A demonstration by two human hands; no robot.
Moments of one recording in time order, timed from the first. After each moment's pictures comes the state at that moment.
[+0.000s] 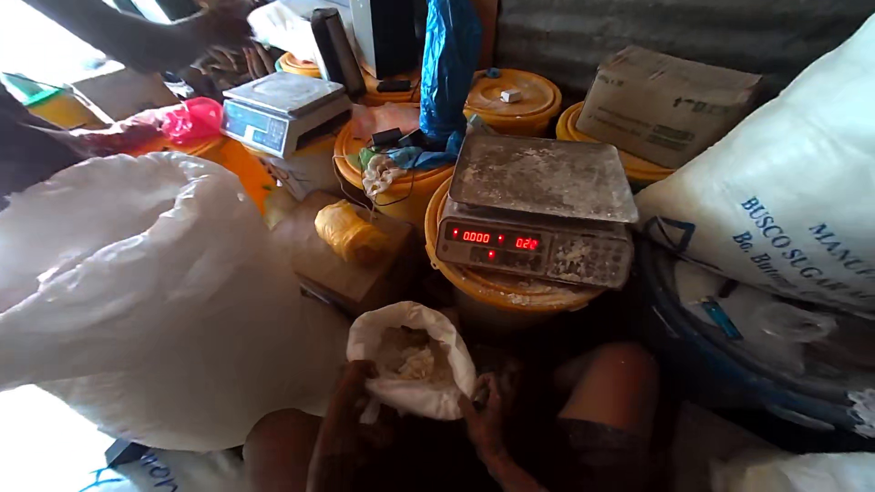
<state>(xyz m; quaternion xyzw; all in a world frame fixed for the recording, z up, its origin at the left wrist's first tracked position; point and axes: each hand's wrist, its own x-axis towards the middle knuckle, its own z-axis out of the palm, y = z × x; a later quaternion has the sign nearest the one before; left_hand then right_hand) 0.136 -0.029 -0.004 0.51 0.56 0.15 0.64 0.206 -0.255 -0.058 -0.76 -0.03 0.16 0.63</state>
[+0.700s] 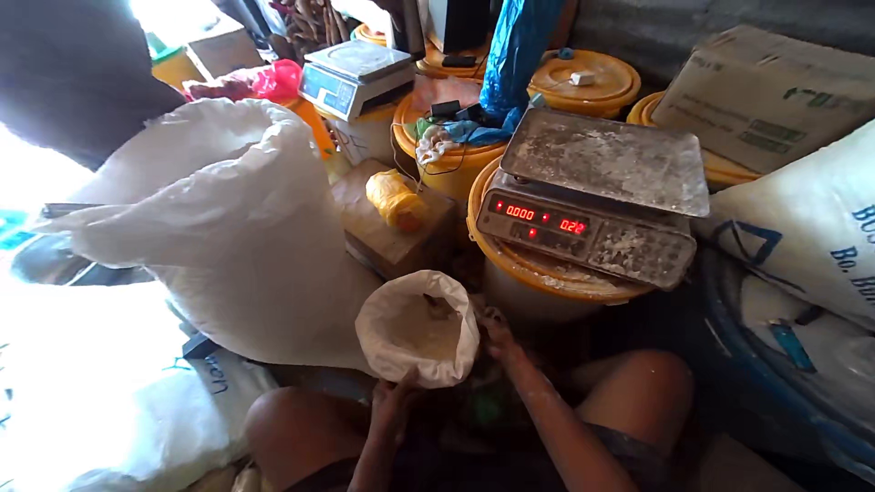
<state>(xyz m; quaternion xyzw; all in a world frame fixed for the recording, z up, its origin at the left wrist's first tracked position) 0.076 -0.141 -0.032 0.40 0.51 0.27 0.71 0.319 -0.191 -0.112 -0.57 0.02 0.43 0.70</state>
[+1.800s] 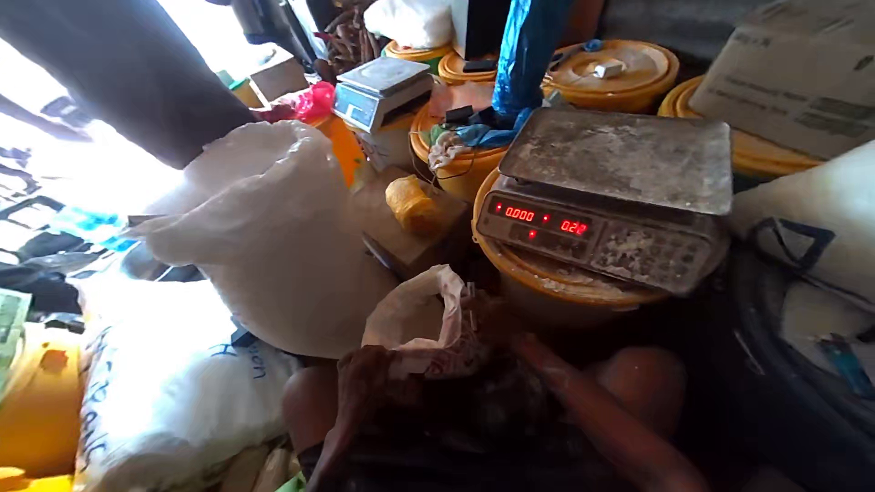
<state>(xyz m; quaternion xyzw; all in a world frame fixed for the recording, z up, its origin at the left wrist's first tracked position) 0.052 -0.104 0.012 0.89 0.35 0.23 0.16 0.352 -0.197 -0.053 -0.66 -0.63 0.10 0.38</state>
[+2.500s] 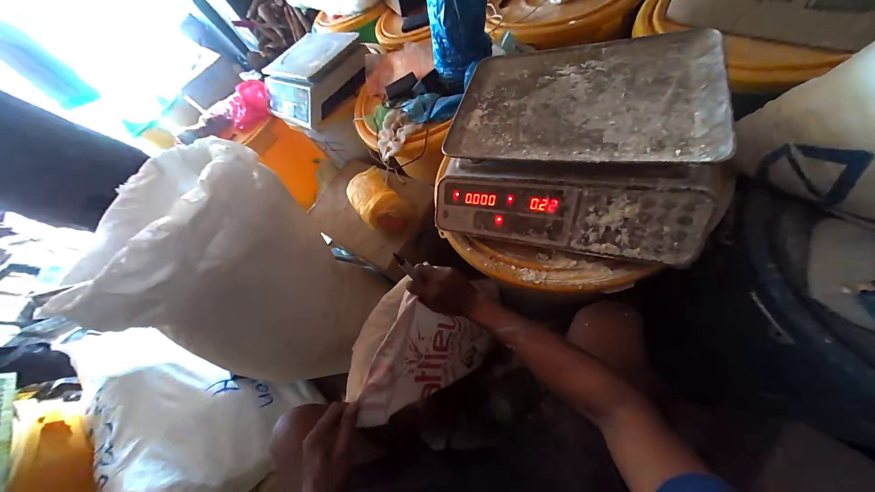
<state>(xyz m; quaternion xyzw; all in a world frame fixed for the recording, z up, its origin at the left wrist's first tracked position) 0.009 -0.117 0.019 0.85 0.43 0.20 0.23 0.367 -0.109 -0.047 -0.56 -0.69 -0.12 0.44</state>
